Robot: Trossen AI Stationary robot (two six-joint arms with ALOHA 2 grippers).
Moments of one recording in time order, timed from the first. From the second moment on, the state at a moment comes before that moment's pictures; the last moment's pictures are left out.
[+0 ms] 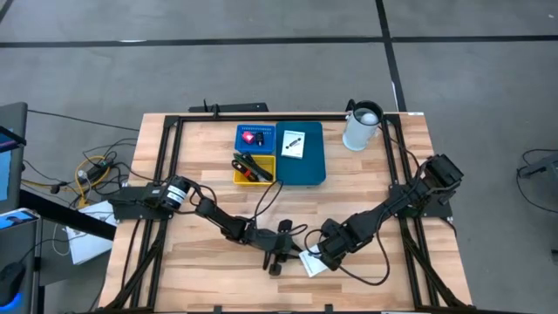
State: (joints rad) left arm -0.37 2.27 1.04 0.74 -0.06 -0.14; right arm 0.52 1.76 1.03 -0.70 -0.04 1.21
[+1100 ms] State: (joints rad) left arm -0.36 2.27 1.05 0.74 -0.07 -0.13; right arm 0.52 1.75 1.17 -0.85 -0.02 1.12
